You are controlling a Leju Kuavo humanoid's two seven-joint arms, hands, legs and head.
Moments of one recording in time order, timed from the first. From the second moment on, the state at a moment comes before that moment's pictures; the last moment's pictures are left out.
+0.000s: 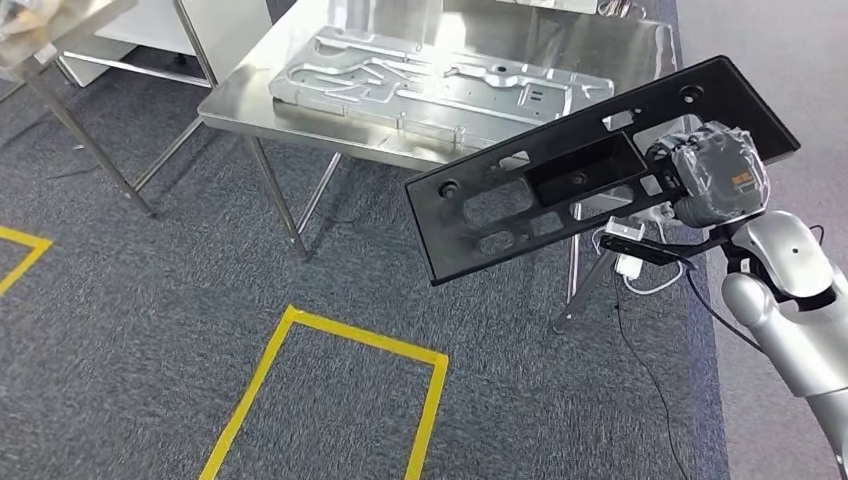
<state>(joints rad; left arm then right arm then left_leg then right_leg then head) -0.08 -0.15 1.18 -0.21 -1.37 -0.13 0.03 -0.32 -0.81 -0.07 -1.46 0.82 -0.07 -0.23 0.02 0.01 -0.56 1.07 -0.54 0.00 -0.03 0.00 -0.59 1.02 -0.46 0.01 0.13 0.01</state>
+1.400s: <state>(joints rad) -0.08 -0.14 1.16 -0.21 -1.40 -0.15 0.03 -0.65 -0.67 0.08 -1.07 0.81 -0.11 -0.24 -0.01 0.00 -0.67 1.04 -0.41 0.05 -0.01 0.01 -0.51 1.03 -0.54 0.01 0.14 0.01</state>
